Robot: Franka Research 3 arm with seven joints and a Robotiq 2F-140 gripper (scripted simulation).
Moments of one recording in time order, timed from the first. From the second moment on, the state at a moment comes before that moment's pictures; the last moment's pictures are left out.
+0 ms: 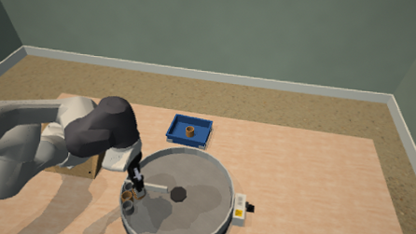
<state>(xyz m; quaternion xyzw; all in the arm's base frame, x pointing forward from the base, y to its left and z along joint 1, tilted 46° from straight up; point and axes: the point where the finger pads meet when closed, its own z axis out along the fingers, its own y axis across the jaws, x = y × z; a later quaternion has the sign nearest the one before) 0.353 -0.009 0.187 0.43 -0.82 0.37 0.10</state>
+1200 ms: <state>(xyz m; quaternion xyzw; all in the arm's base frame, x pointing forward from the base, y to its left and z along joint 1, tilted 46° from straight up) 0.344 -0.003 0.197 0.43 -0.81 0.37 0.12</state>
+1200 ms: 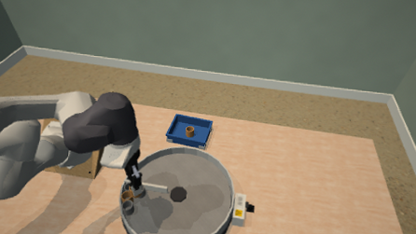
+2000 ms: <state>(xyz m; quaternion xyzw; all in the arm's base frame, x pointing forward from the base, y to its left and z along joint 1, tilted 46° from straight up) 0.342 0.013 0.181 0.44 -0.81 0.37 0.13</state>
